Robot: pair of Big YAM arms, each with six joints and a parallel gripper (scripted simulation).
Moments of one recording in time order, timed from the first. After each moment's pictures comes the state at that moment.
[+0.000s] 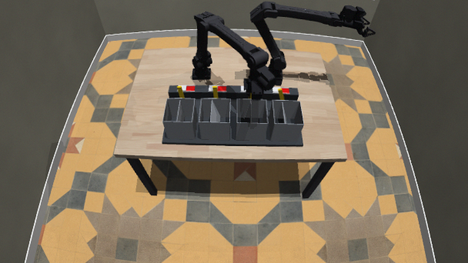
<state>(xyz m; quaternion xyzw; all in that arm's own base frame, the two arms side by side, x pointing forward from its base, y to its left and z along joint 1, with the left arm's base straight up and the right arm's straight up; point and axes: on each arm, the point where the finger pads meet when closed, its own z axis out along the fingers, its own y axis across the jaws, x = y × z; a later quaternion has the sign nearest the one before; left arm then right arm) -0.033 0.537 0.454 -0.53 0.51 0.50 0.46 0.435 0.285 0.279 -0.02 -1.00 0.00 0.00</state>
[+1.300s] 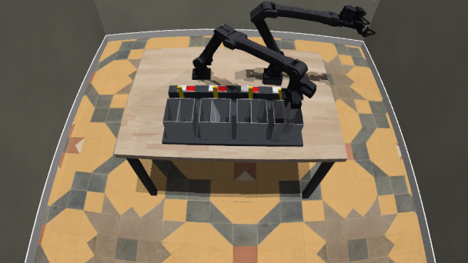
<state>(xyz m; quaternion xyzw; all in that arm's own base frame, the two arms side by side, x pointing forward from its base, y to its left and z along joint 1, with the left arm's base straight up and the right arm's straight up) -0.033 0.537 0.454 -0.53 0.51 0.50 0.46 0.440 0.468 0.224 -0.02 -1.00 0.00 0.00</state>
